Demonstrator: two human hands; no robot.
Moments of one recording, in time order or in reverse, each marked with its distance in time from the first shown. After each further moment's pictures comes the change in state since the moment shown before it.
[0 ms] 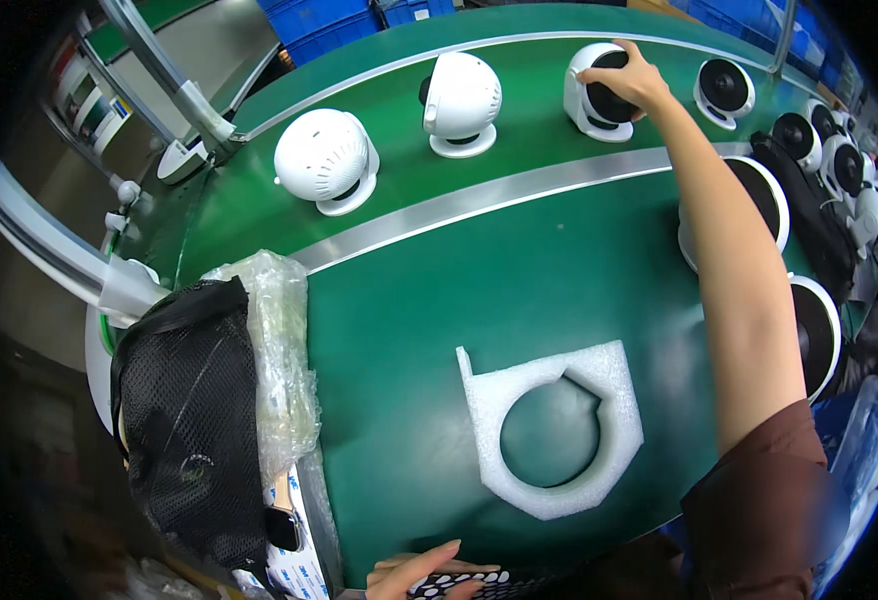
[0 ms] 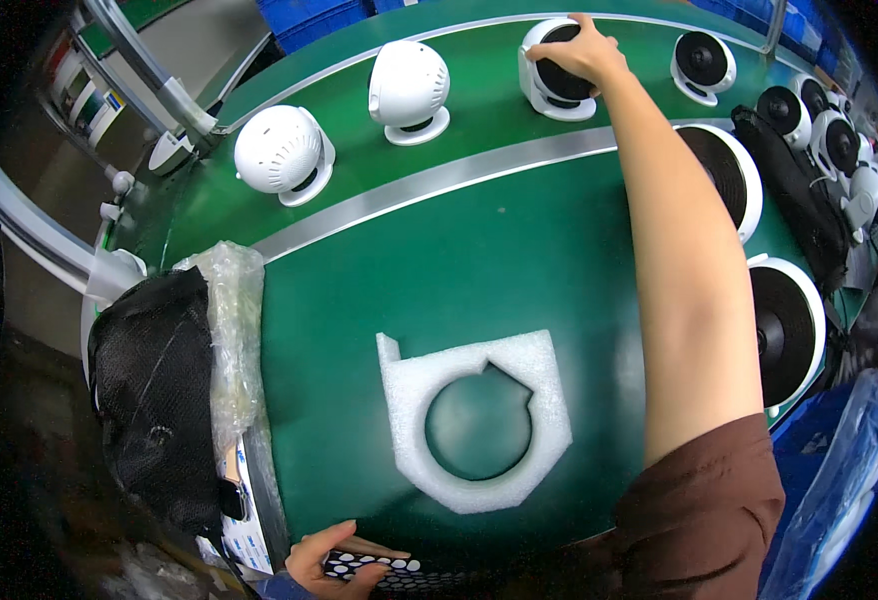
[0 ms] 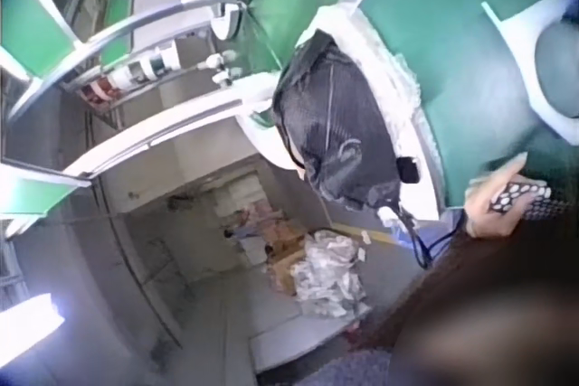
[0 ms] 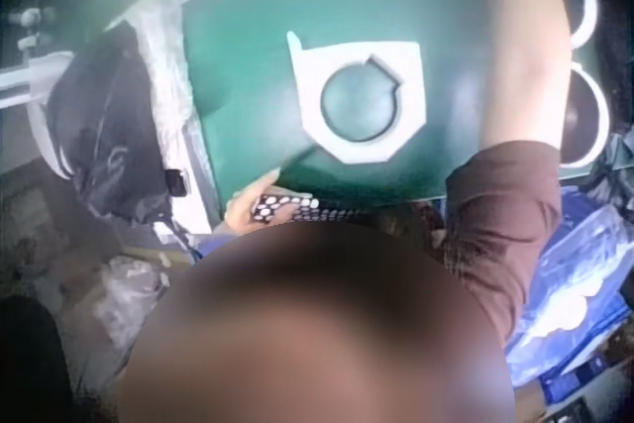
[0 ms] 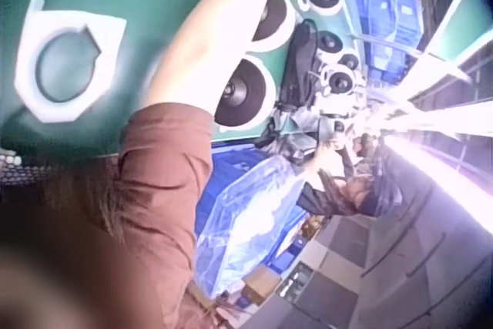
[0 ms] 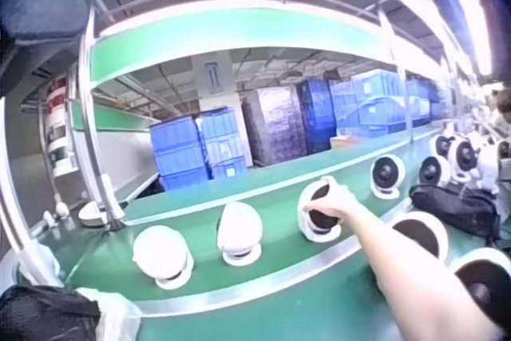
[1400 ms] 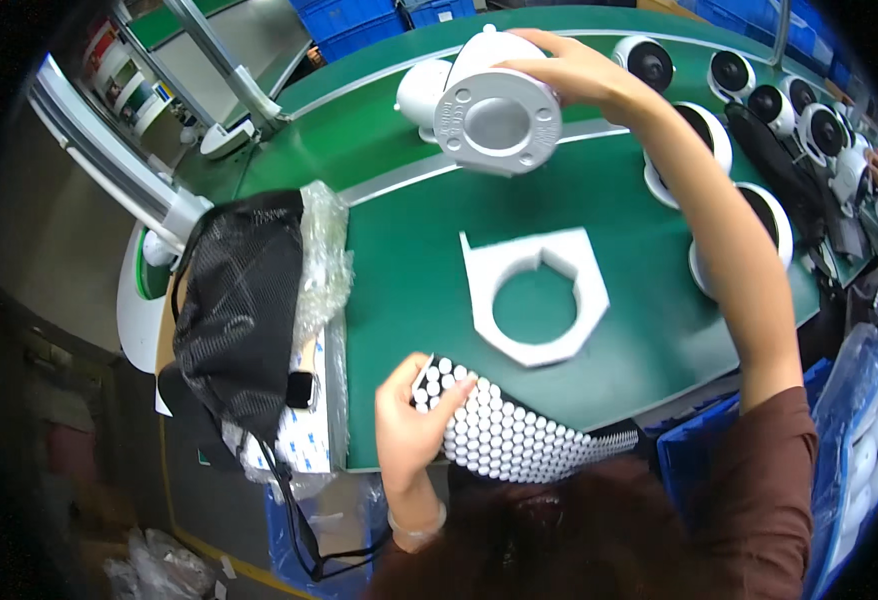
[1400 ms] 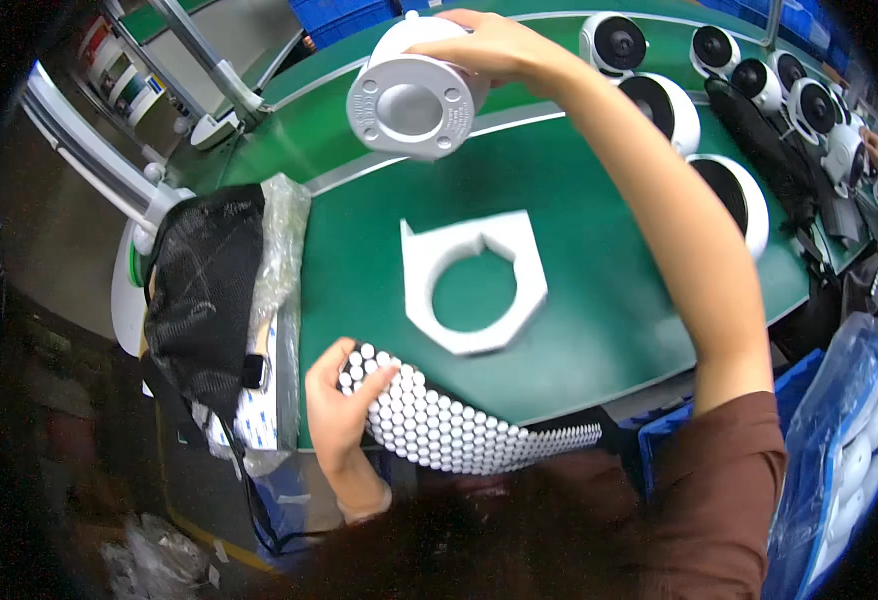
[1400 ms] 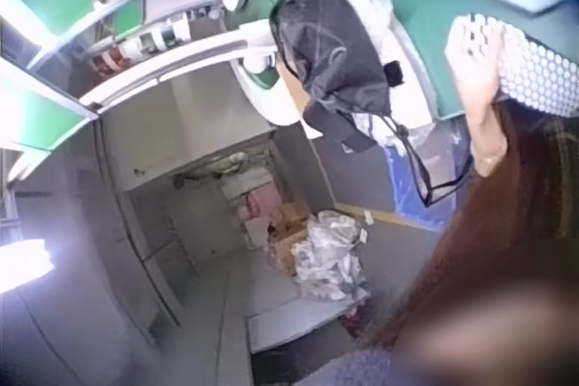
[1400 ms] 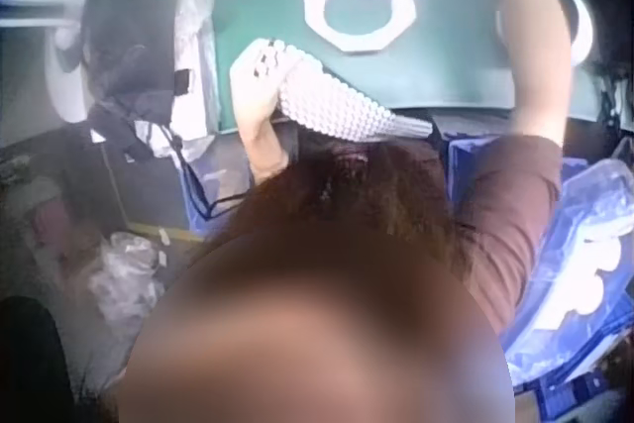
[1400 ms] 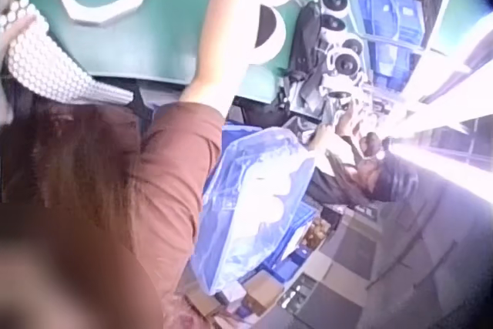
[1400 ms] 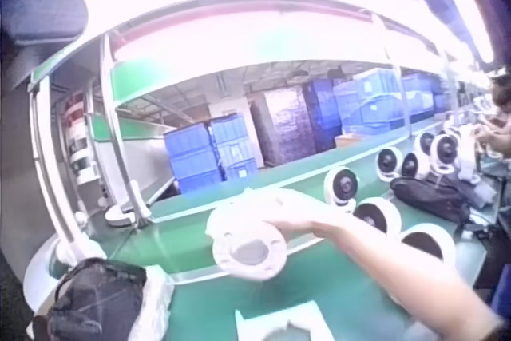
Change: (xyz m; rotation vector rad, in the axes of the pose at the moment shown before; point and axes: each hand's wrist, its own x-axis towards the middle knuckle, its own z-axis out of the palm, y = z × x) left_hand 0.020 -0.004 0.021 -0.160 0.337 -0.096; right_hand -0.184 -0.088 -0.060 0.419 -0.492 -0.511
